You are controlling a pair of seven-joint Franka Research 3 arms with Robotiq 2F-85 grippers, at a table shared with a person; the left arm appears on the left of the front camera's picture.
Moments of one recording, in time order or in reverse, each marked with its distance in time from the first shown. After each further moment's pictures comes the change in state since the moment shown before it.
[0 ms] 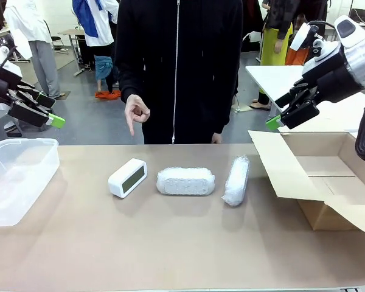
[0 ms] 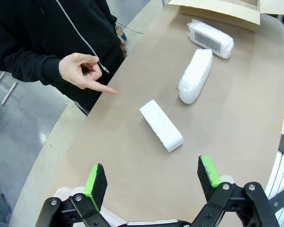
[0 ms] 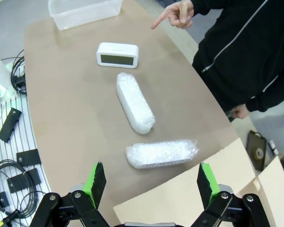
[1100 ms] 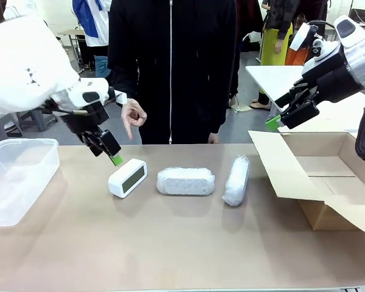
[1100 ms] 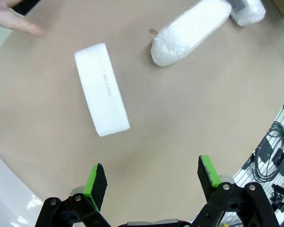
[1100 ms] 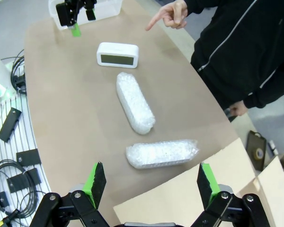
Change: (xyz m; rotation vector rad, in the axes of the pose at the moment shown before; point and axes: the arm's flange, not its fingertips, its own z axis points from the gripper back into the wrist) left arm 0.042 -0.039 -0.174 -0.133 0.544 0.417; right arm 0.000 0.001 0.000 -0.001 0.001 0.002
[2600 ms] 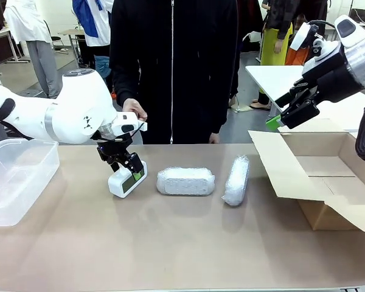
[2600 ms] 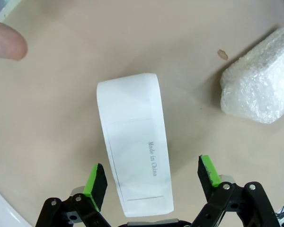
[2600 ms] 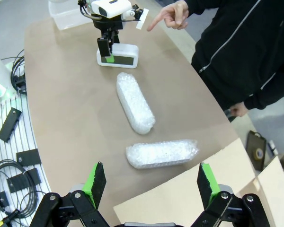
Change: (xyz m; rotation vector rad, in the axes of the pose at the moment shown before) left arm 0.048 0.036 -0.118 0.114 0.060 0.117; right arm 0.000 0.000 0.000 0.000 0.000 0.000
